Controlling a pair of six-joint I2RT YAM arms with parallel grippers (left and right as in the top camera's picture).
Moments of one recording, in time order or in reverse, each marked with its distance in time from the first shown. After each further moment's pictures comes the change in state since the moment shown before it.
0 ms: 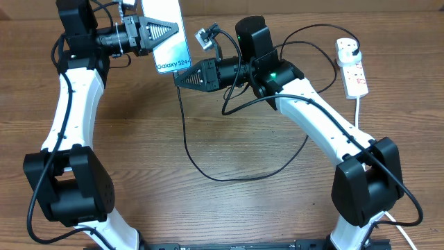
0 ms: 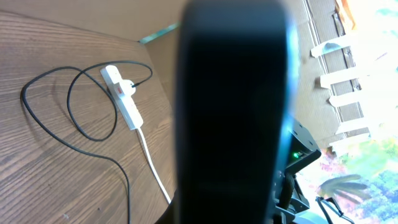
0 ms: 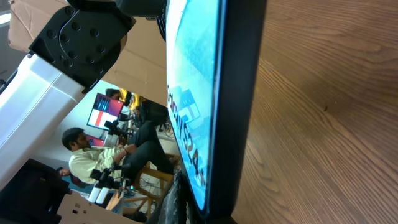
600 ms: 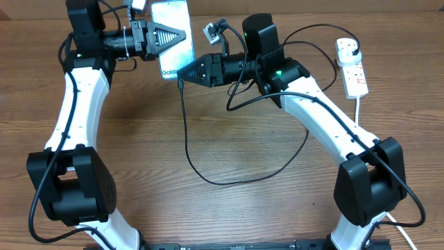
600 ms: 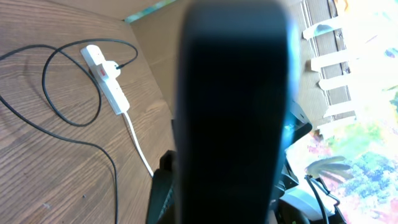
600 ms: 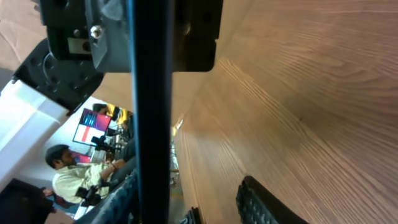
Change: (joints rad) left arm -0.022 0.000 0.002 -0.068 0.056 0.055; right arm -0.028 -0.008 -0.006 -0.013 0.053 -0.009
